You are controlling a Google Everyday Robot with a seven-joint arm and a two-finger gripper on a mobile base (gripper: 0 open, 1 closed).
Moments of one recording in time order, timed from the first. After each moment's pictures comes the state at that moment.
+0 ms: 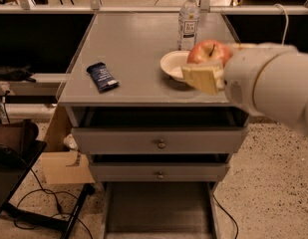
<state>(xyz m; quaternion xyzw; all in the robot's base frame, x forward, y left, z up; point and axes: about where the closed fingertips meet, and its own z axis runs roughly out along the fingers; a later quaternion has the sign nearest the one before) 0.484 -0.110 1.006 -0.23 0.78 0.03 0.58</state>
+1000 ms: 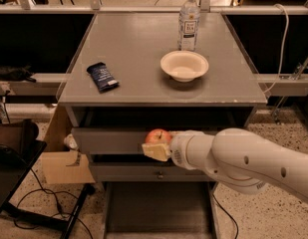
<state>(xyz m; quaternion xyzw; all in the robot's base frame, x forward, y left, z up) 0.508 -0.024 0.725 -0.25 0.85 0.21 0.42</state>
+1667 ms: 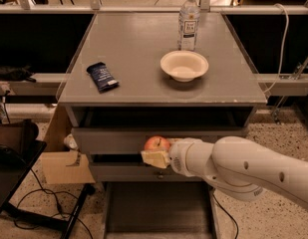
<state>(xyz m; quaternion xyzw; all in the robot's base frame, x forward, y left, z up) 0.500 -0.020 0.699 -0.25 0.85 0.23 0.41</state>
